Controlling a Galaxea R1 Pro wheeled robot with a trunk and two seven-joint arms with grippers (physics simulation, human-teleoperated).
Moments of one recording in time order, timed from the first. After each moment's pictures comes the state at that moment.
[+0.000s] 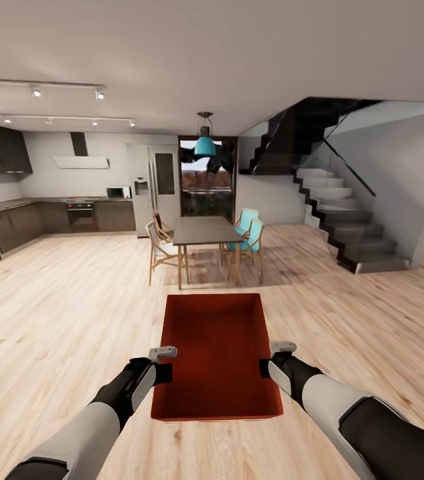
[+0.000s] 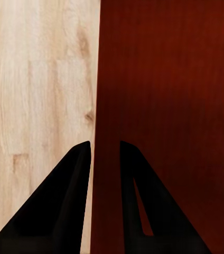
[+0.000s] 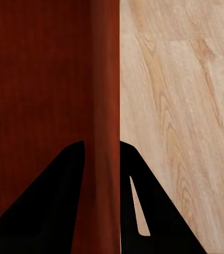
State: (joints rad) left arm -0.72 -0.10 -0.07 -0.45 0.19 0.50 0.15; right arm -0.92 0.08 0.55 -0.08 -0.55 0.31 -0.23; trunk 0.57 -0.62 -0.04
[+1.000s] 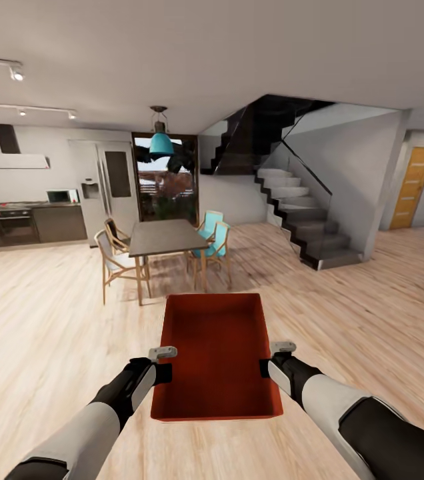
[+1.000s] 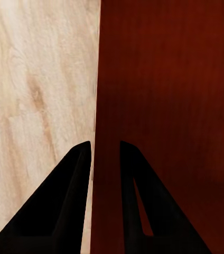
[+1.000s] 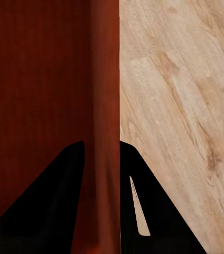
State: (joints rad) left arm -0.72 -0.10 -0.07 -0.45 0.19 0.50 0.15; right arm -0.92 0.08 0.56 -0.08 -0.56 0.31 -0.24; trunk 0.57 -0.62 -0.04
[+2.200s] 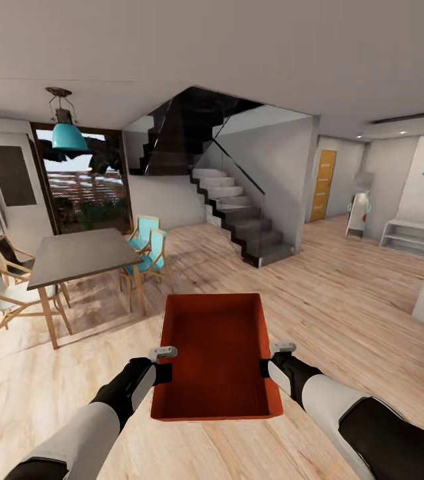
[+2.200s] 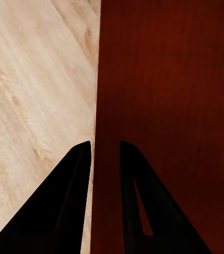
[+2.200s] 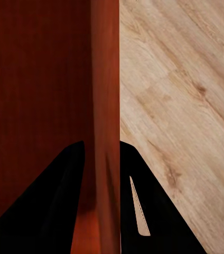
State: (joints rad) left arm -0.72 -0.10 -0.07 -0.45 0.19 0.50 0.15; right arm -0.92 0.08 0.56 -0.08 -0.56 0.31 -0.24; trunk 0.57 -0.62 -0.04
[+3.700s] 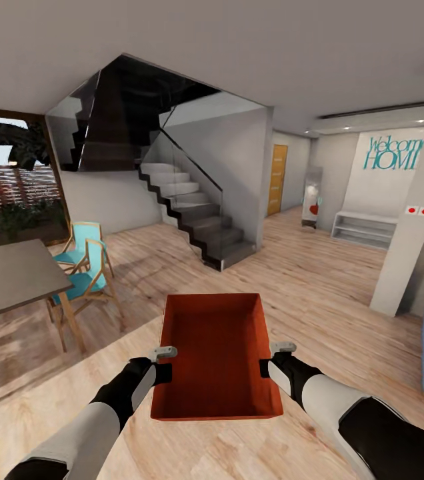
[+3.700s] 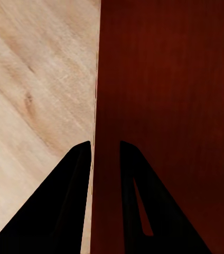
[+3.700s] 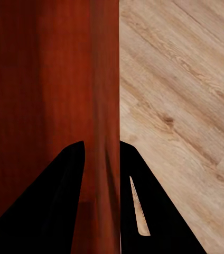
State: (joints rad) left arm -0.72 -0.10 -0.07 -0.45 0.19 0.50 0.15; right arm -0.92 0.08 0.57 -0.08 -0.57 0.31 -0.24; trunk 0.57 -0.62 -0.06
